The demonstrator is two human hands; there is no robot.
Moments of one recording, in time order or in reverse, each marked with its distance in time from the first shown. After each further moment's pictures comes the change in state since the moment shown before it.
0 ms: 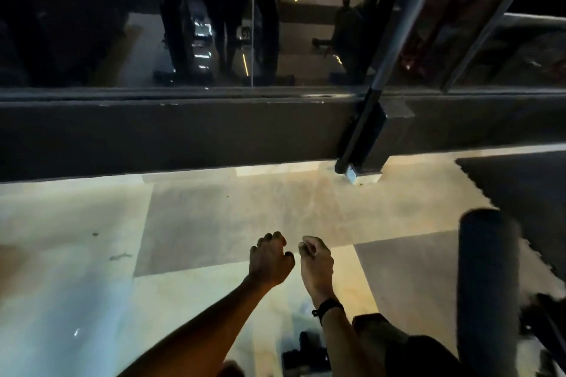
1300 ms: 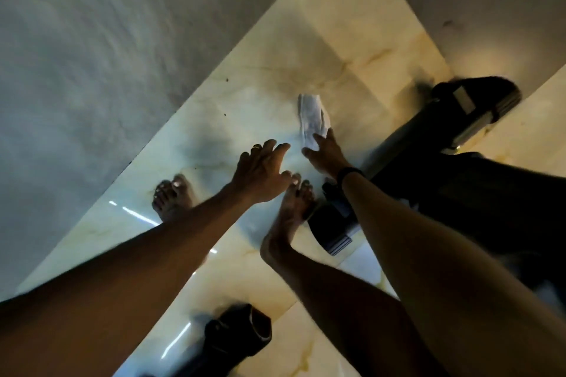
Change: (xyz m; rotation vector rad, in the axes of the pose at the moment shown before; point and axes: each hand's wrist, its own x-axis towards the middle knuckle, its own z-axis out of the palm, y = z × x) left_hand 0.304 -0.237 0.530 0.469 -1.100 0.327; right_hand 0.343 0.593 0.195 -0.332 -0.394 0.805
